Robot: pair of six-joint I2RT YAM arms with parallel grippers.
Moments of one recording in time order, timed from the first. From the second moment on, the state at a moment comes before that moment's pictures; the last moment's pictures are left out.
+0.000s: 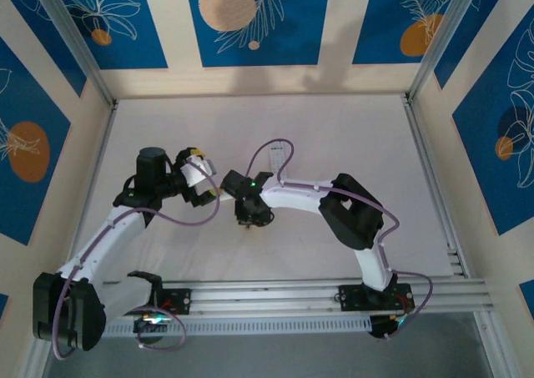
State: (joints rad) left arm -0.23 1.08 0.71 -0.20 0.54 0.76; right arm 0.99 2.03 1.42 -0.77 0.00 0.96
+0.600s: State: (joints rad) left arm -0.23 1.08 0.71 -0.20 0.52 0.76; right arm 0.92 1.92 1.44 -0.72 0.00 0.83
